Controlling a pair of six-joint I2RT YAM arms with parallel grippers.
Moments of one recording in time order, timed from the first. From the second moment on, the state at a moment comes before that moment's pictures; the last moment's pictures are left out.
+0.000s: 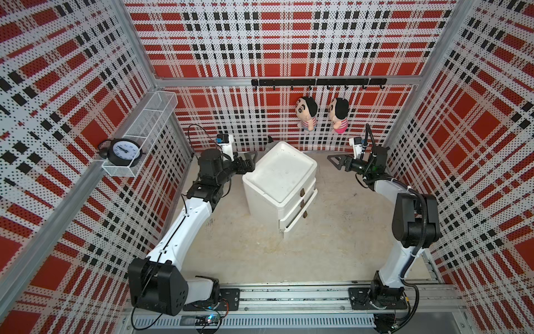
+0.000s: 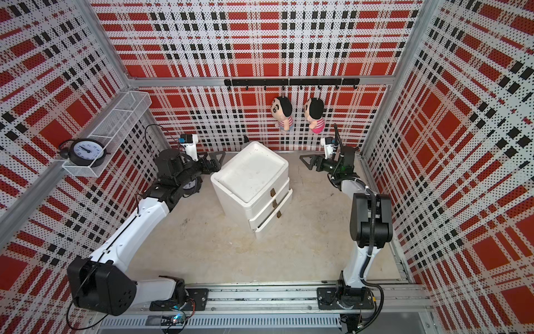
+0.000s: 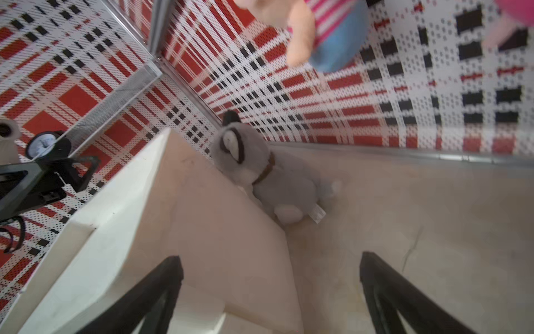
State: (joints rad) left arm -0.18 1.35 1.20 -0.04 0.29 -0.31; right arm -0.04 1.86 1.21 0.35 -0.90 0.38
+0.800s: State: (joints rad) left arm -0.21 1.57 1.42 -0.19 0.40 -0.22; right arm 0.34 1.40 0.65 0.07 0.03 0.41
